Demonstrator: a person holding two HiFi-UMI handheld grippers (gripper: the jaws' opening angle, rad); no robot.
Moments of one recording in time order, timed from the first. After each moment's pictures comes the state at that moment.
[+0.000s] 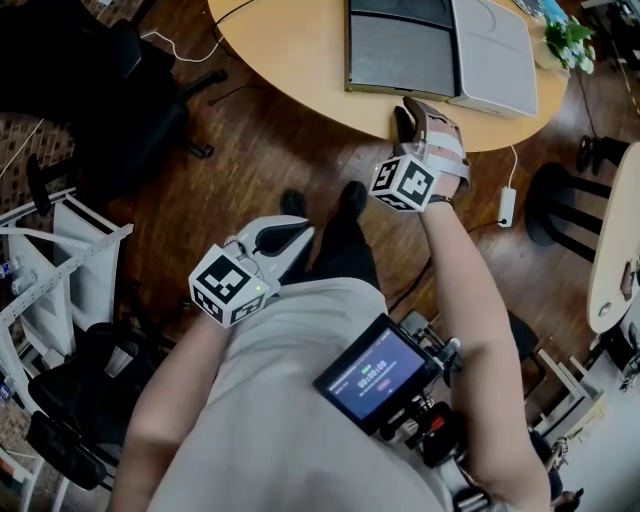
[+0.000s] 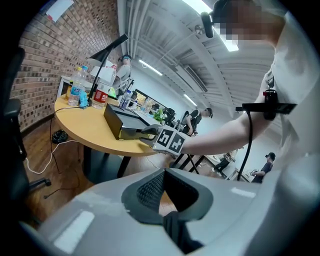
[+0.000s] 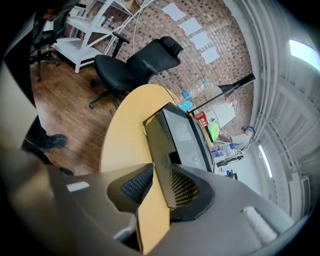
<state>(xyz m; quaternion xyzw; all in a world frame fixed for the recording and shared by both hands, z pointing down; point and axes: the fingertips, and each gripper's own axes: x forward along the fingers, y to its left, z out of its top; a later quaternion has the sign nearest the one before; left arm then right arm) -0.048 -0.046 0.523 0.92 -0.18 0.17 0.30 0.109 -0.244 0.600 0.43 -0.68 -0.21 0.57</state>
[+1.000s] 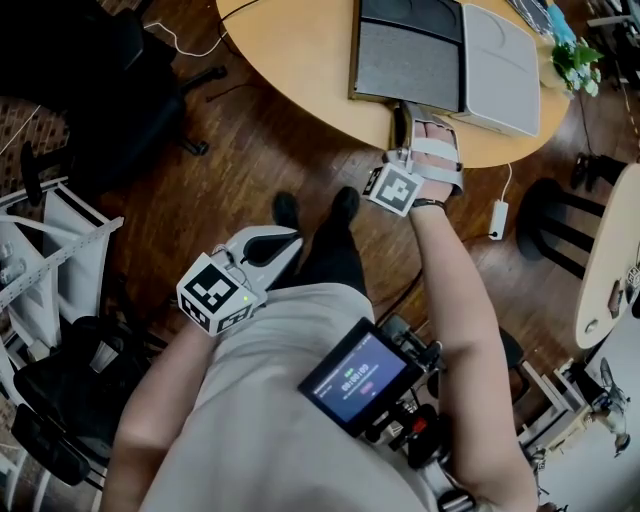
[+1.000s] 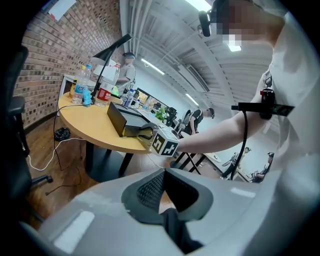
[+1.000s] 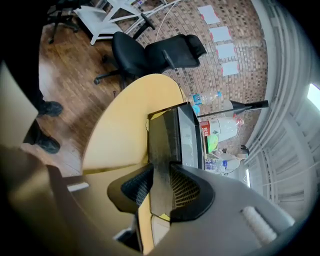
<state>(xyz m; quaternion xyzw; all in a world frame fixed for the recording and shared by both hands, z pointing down) -0.058 -0.043 0.527 0.92 -0.18 0.18 0.31 0.105 -0.263 0.612 0.38 -0.60 -0.31 0.63</state>
